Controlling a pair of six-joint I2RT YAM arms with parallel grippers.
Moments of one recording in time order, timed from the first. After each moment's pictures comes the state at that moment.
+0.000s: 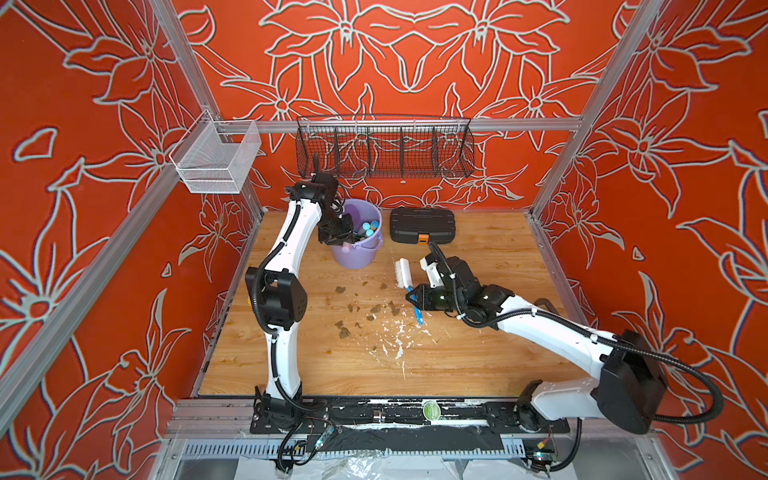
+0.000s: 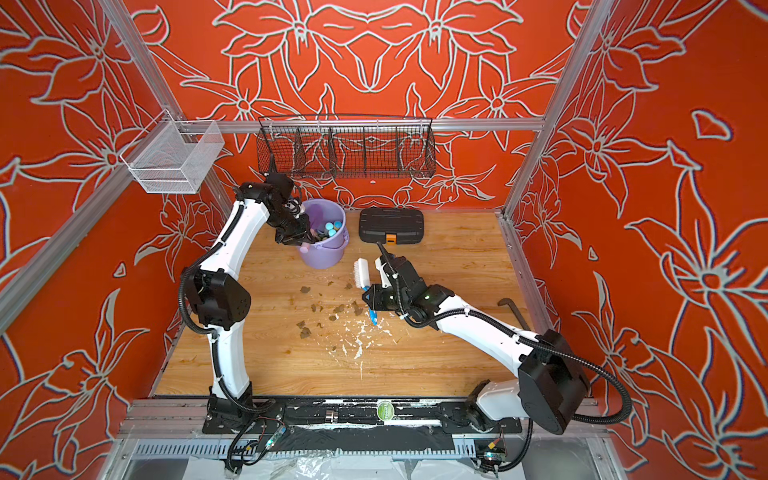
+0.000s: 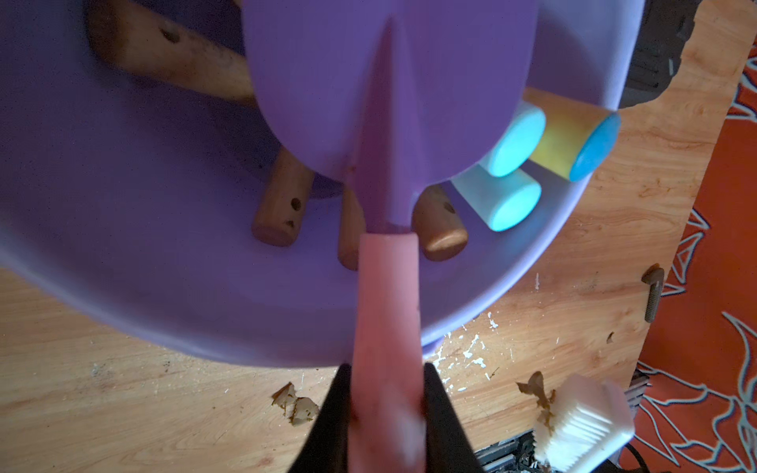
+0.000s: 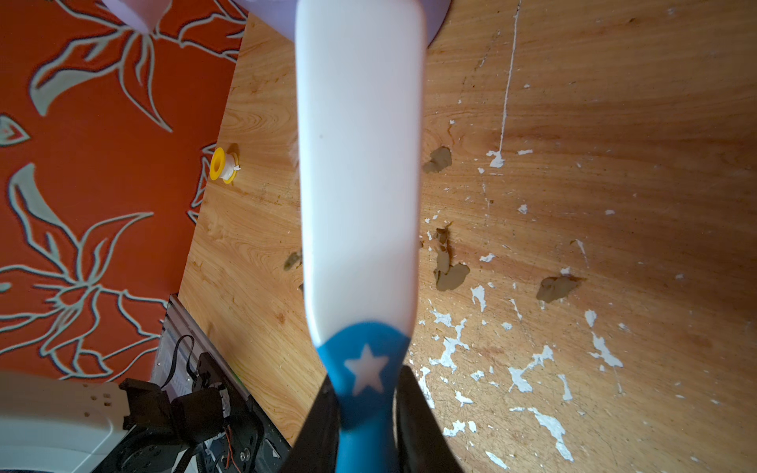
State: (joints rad) left arm -0.12 2.11 2.27 -1.44 0.32 -0.32; right arm 0.72 1.35 0.93 -0.28 -0.22 0.71
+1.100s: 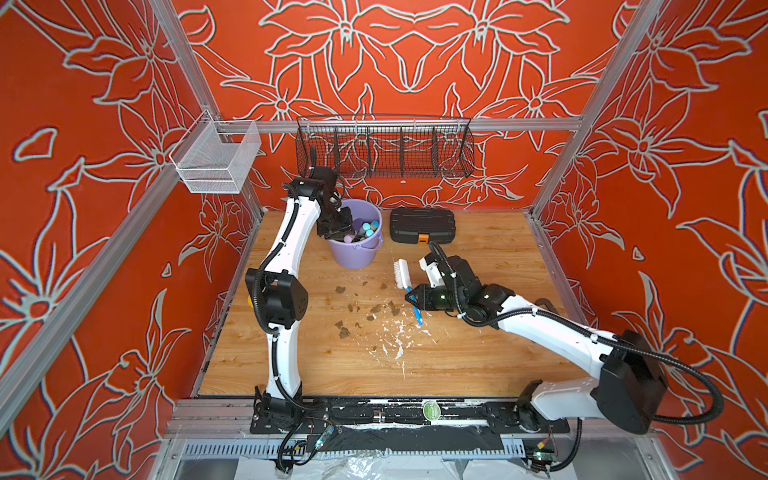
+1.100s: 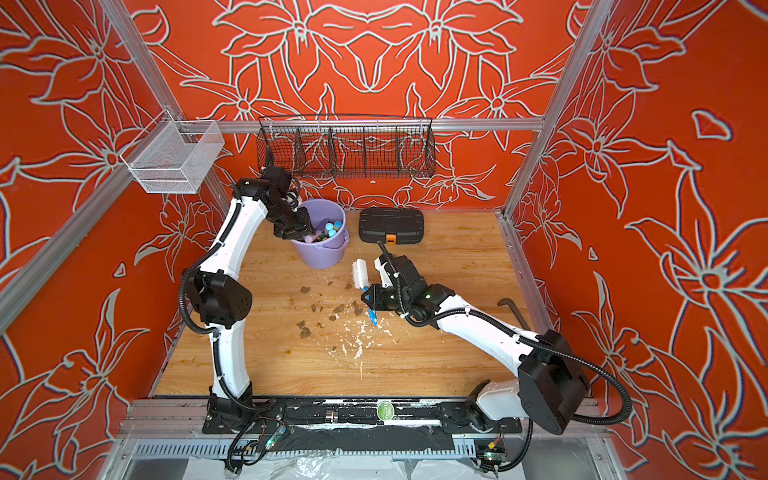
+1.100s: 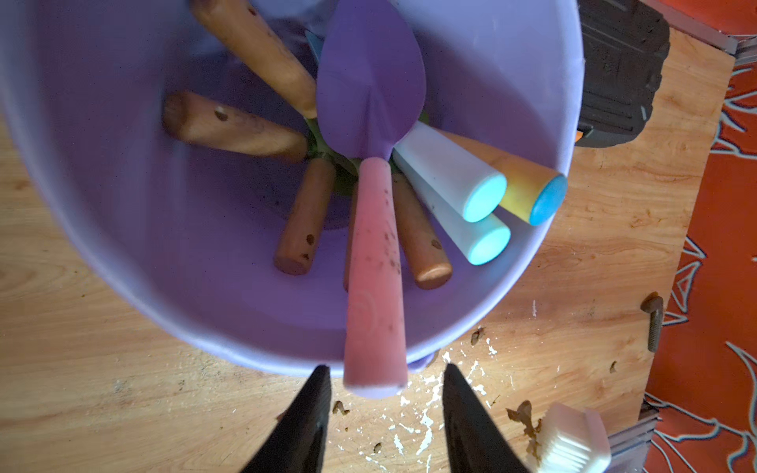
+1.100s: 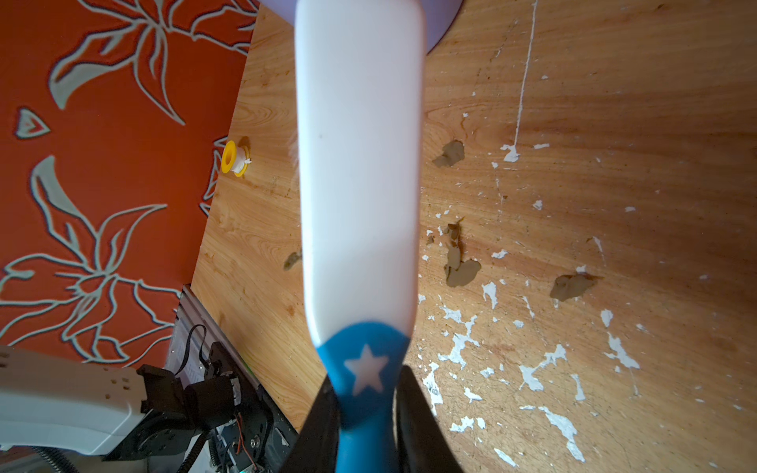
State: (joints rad) left arm -0.12 2.09 2.31 -1.41 0.25 -0.34; right arm 0.70 1.35 0.93 -0.26 -0.29 0.71
